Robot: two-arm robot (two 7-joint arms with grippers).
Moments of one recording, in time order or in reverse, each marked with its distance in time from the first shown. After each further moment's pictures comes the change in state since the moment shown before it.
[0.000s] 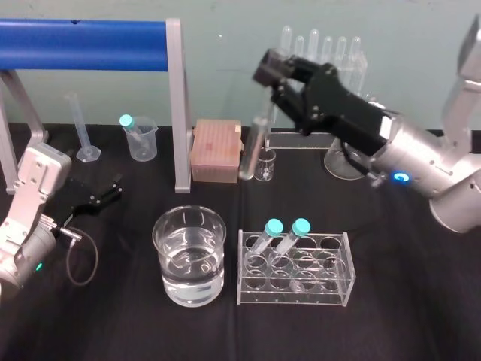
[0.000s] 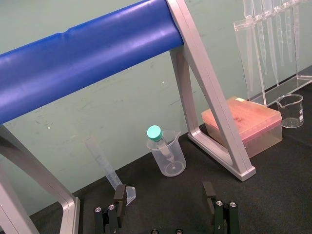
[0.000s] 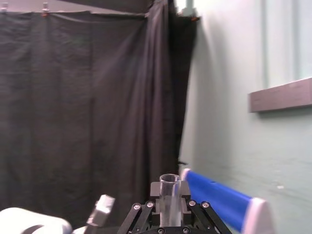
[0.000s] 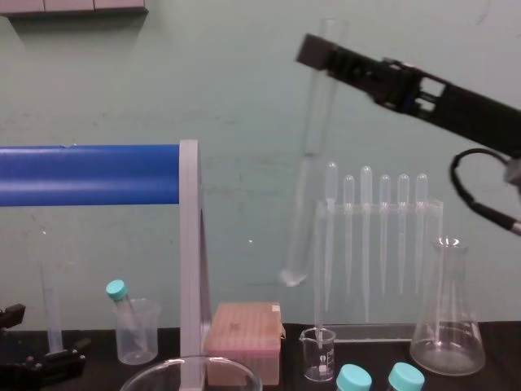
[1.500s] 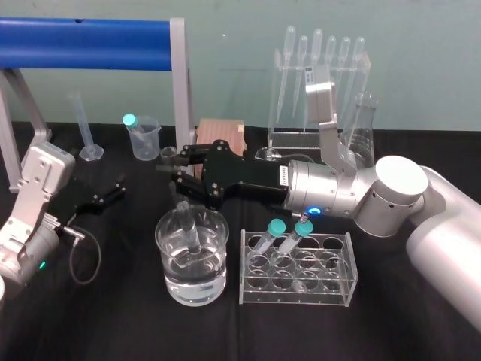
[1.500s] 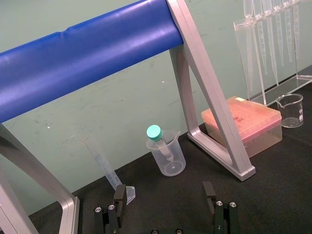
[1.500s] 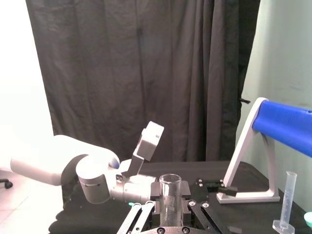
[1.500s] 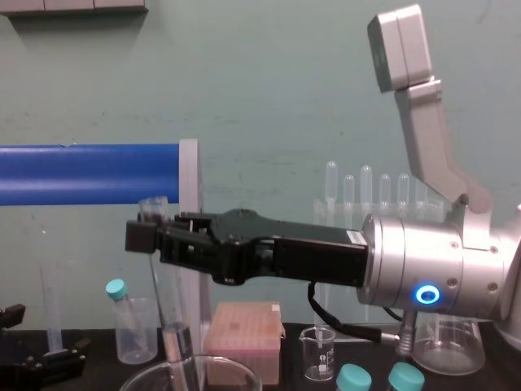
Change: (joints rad) left arm 0.000 0.000 0.000 0.000 0.000 0.000 0.000; right arm 0.195 -0.137 -0.306 0.291 -0.116 0.047 0.118
